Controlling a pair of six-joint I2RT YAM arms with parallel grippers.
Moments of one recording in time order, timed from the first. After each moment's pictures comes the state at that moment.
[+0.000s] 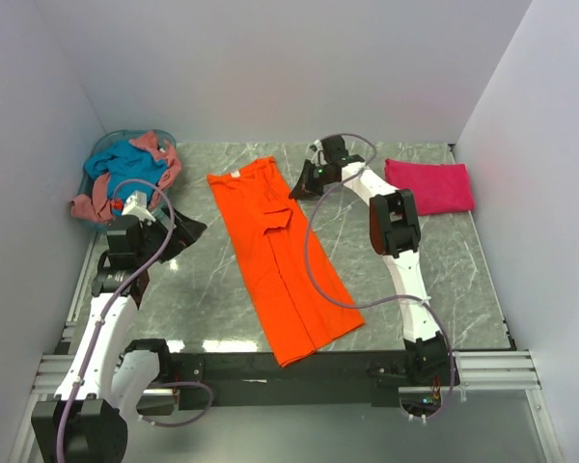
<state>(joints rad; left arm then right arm) 0.03 0.82 0.61 -0.25 0.31 -0.68 0.32 2.60 2.20 -0.52 -0.64 0.54</state>
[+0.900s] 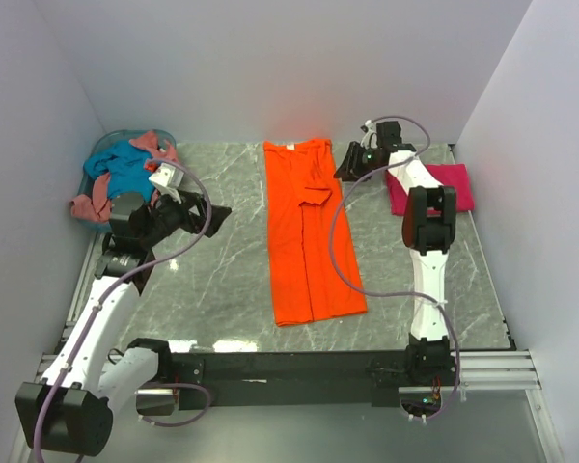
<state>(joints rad) -0.13 0.92 0.77 -0.01 0.54 -0.23 0.07 2.49 2.13 -0.53 -0.61 0.34</state>
